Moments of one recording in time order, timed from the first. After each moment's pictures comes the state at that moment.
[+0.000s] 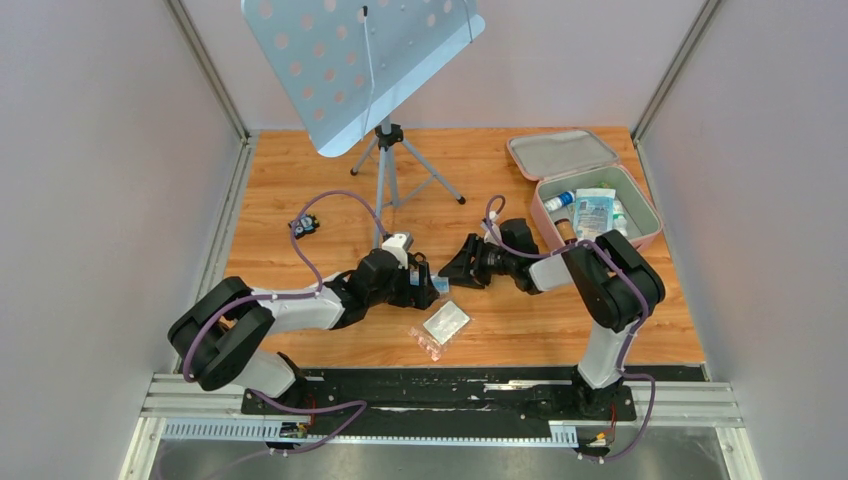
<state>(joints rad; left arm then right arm) -0.80 1.44 0.50 0.32 0.03 -0.59 0.45 1.83 0.66 0.56 -0.70 0.95</state>
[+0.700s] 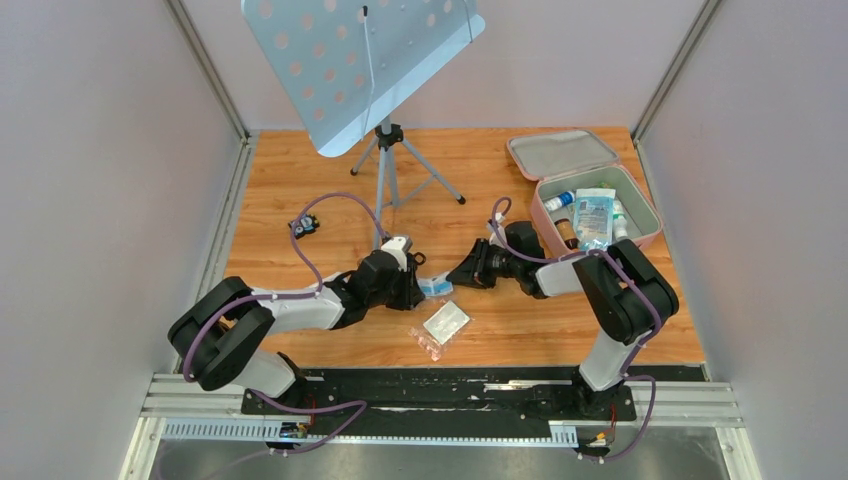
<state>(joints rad) -0.80 1.44 0.50 0.27 0.03 -0.60 0.45 1.74 0.60 0.53 -0.67 0.94</state>
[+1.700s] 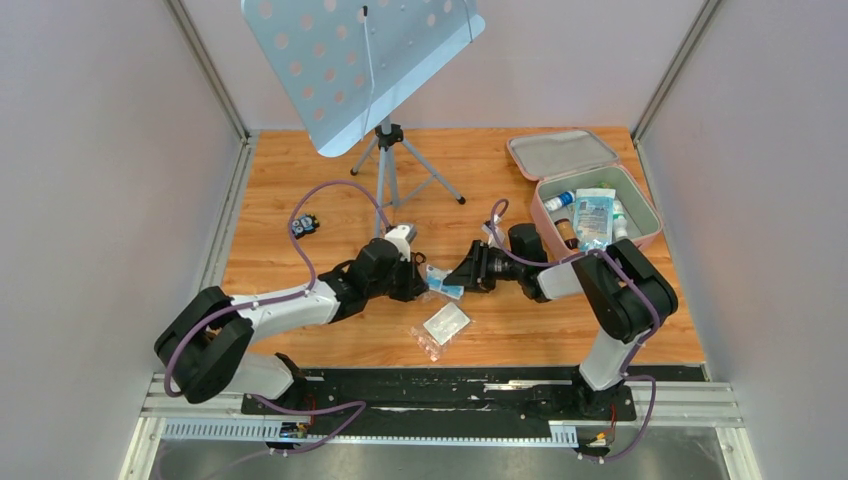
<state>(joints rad) -0.80 1.35 0.60 0.14 0.08 -0.59 0.43 1.75 0.57 0.60 -0.78 0.86</state>
